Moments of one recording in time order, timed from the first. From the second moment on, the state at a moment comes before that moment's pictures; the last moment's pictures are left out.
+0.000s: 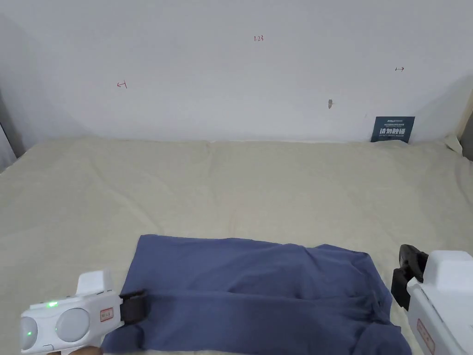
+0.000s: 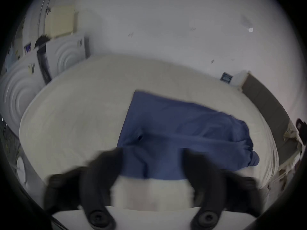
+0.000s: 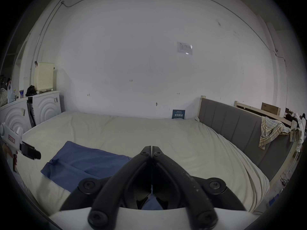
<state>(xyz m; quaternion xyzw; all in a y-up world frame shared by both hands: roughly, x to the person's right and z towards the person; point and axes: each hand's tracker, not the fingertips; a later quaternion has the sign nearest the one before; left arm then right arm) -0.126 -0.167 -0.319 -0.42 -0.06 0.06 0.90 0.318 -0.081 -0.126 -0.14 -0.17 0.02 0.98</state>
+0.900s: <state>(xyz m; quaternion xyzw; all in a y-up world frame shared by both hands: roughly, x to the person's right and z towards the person) -0.141 -0.220 -0.327 -0.45 -0.07 0.04 0.89 0.396 -0.267 -0.183 -0.46 -0.20 -0.08 0.86</state>
